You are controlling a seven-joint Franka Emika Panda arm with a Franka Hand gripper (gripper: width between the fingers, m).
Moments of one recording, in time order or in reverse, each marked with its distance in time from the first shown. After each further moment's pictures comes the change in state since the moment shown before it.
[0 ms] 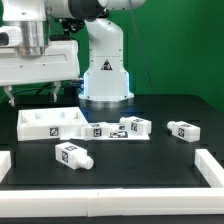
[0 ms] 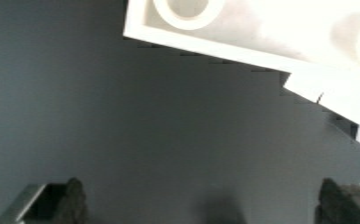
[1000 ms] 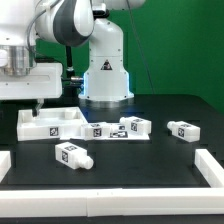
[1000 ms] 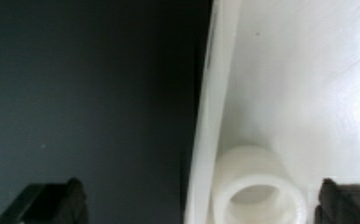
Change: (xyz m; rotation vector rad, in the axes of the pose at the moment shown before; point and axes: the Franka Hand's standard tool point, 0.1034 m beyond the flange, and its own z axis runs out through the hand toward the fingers) arm -0.083 0.019 0.052 -0.054 -0.019 0.112
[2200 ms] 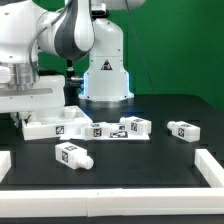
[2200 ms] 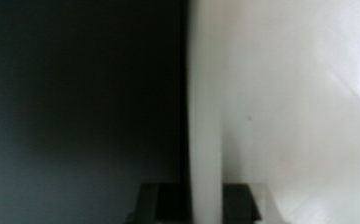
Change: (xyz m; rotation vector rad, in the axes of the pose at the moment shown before) arm -0.018 -0.014 0.031 0.039 -0.065 0.037
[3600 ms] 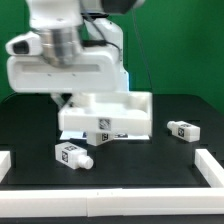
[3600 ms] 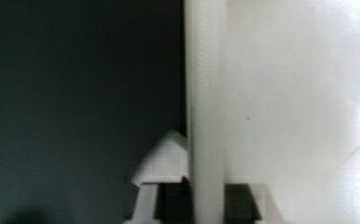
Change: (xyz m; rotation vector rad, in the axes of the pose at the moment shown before) arm 0.212 -0.091 -0.089 0.075 -0.093 0.483
